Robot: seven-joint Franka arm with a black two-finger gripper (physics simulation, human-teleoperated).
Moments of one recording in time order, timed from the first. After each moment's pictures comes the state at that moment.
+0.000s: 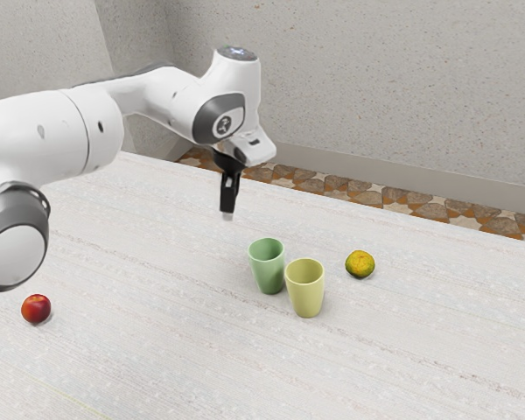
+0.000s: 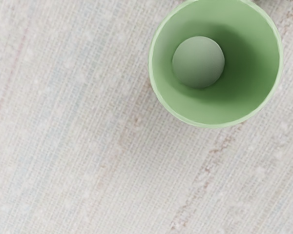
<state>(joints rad) -0.26 0.51 0.15 -1.38 0.13 1.85 0.97</state>
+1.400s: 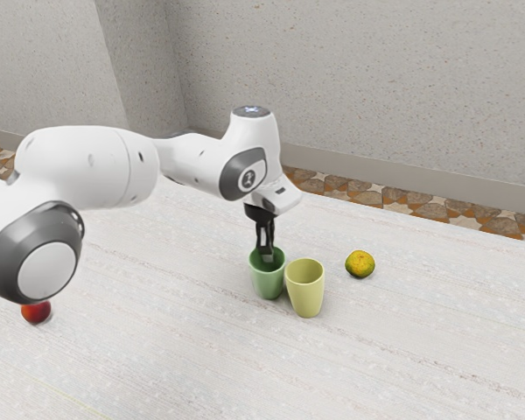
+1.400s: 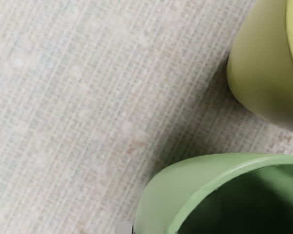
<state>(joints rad) -0.31 0.62 0.15 -1.48 -0.10 2.09 0.98</state>
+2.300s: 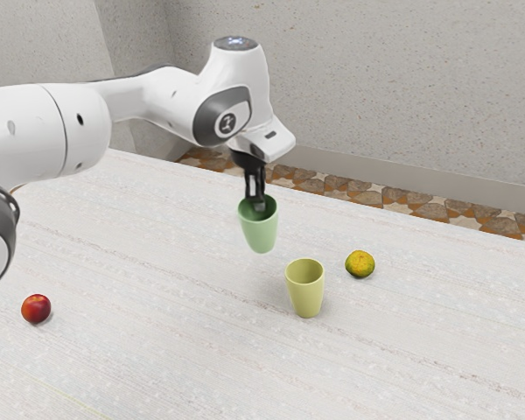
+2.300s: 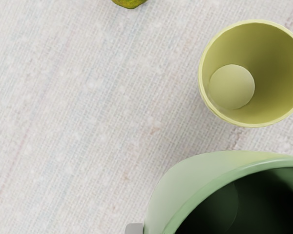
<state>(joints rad) -0.35 0.39 0.15 -1.51 0.03 1.99 0.90</state>
